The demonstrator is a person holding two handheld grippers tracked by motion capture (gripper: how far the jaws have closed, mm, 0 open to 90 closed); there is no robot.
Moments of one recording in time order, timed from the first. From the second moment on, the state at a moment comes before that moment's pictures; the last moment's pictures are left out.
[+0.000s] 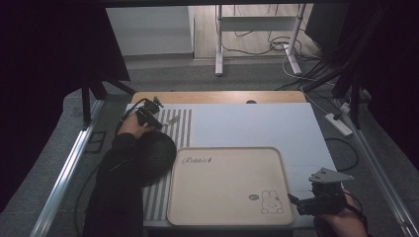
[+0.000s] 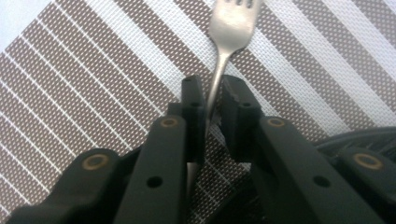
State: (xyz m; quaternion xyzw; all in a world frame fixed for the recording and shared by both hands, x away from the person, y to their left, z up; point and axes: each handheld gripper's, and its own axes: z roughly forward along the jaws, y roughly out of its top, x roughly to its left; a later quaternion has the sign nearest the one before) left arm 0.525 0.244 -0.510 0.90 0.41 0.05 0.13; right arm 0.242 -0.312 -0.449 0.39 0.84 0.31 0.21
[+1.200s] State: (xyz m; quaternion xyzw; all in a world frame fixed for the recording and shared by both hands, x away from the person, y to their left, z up) left arm 0.489 0.262 -0.472 0.90 0.42 0.05 0.10; right arm 0.242 -0.311 -0.450 0.39 0.84 0.31 0.21
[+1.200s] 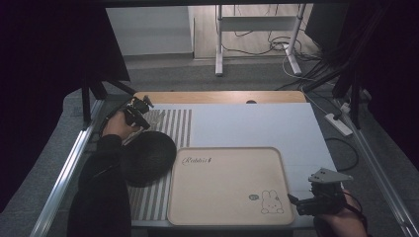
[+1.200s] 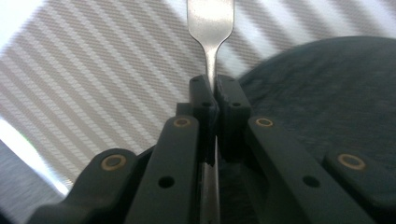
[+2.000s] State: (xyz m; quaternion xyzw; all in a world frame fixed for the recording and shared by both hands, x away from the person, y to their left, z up) left arm 0.438 0.228 -0.480 0.90 0.41 0.02 0.14; right arm 0.242 -0.311 -0.449 0.39 0.84 0.31 0.21
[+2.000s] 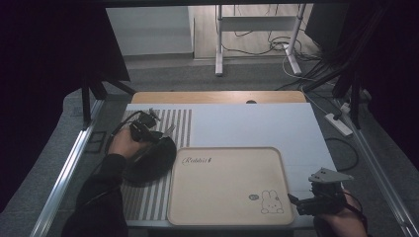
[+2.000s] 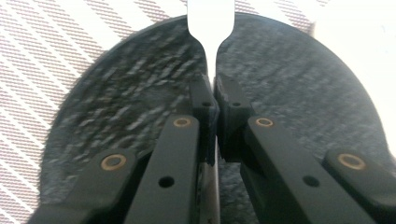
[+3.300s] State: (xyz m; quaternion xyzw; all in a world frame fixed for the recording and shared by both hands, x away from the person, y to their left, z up) left arm 0.337 0.124 -0.468 0.91 0.37 -0.02 0.16; right arm 0.240 -0.307 -0.450 0.37 0.85 0.30 0.21
